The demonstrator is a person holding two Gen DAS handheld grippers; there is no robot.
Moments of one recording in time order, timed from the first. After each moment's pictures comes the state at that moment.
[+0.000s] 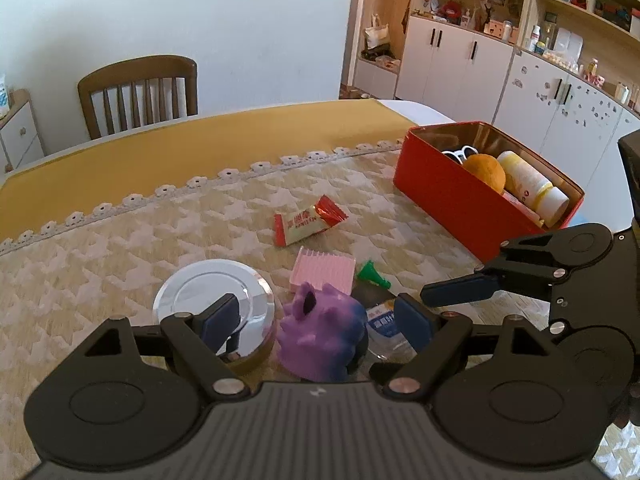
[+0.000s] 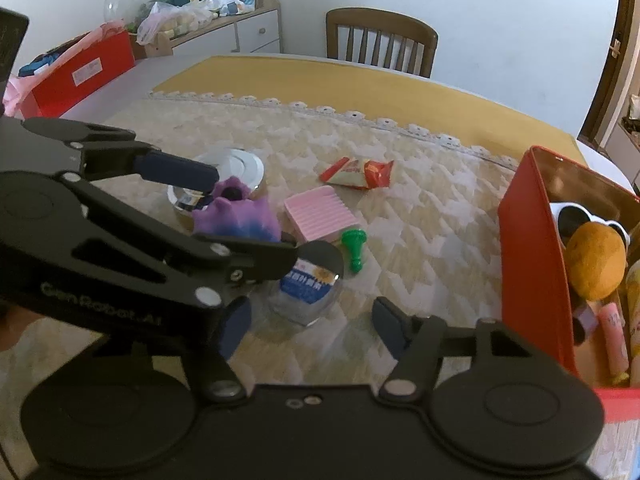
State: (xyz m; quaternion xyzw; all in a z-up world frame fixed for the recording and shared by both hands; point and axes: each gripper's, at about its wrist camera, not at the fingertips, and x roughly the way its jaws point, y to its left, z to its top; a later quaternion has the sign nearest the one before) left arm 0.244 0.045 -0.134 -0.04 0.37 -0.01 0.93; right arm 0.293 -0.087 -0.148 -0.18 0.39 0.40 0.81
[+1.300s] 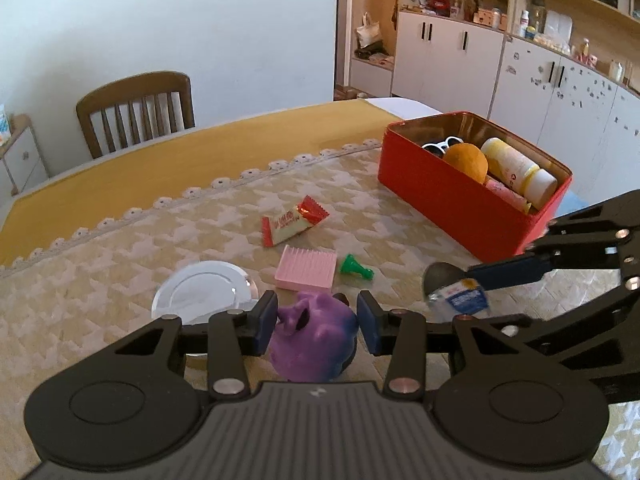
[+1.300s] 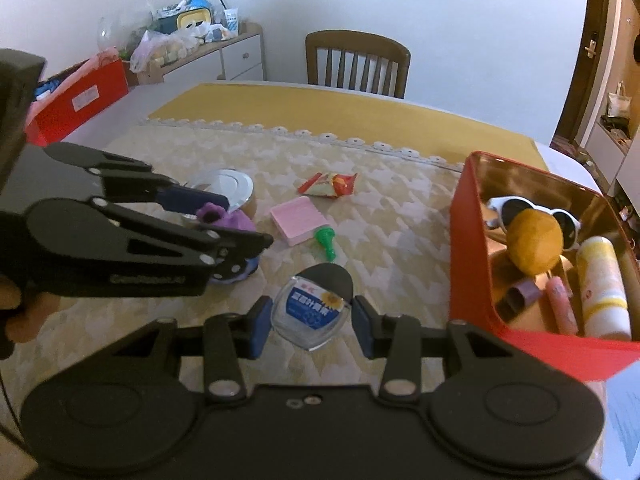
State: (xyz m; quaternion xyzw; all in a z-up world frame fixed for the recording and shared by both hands) left arm 0.230 0.021 -0.126 0.01 0.36 -0.02 0.93; right arm 0.270 -0.129 -0.119 -0.15 0.37 0.38 0.84
